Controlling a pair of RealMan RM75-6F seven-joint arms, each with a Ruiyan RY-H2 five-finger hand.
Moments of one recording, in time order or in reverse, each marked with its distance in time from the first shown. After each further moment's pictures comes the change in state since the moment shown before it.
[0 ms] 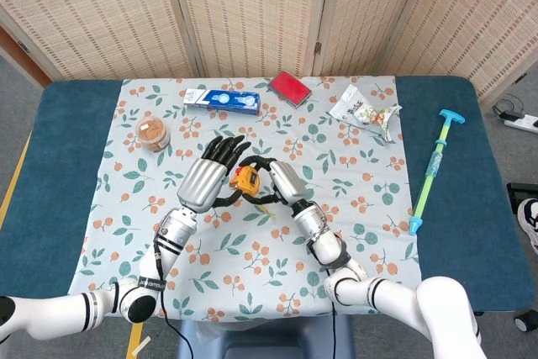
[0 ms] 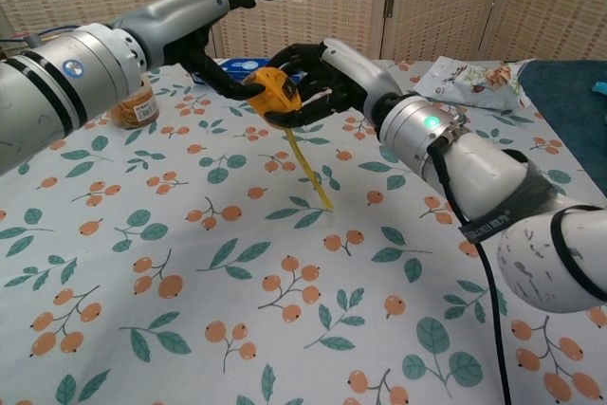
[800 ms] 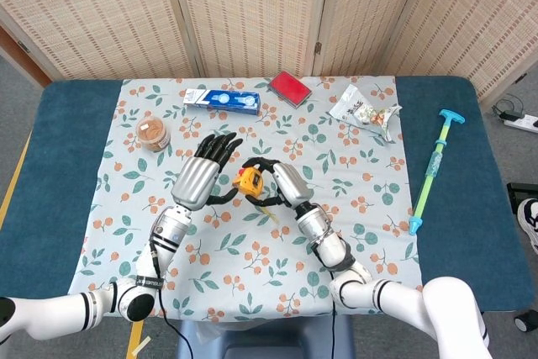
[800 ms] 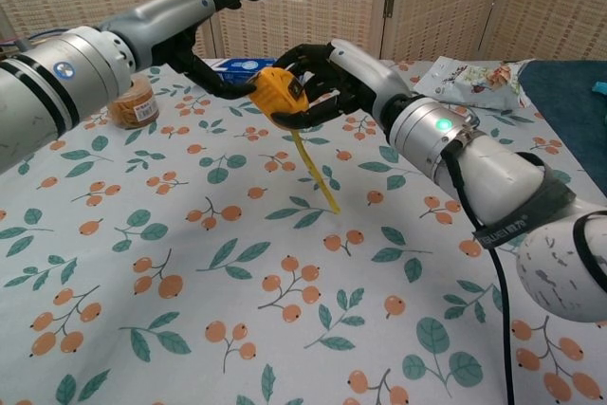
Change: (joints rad) left arm 0.006 -0.005 0.006 0.030 -0.018 0.027 -0.028; right arm -0.021 0.027 -0.026 -0.048 -0.012 0.018 -0.005
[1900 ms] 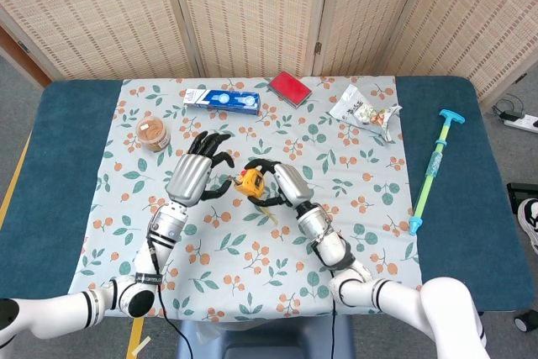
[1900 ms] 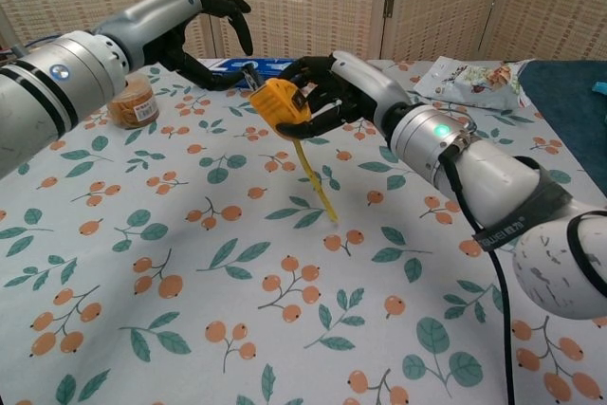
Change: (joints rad) left arm 0.009 -0.023 -0.002 0.069 0.020 0.007 -0.108; right arm 0.003 -0.012 0.004 0.043 0.024 -0.037 -0.002
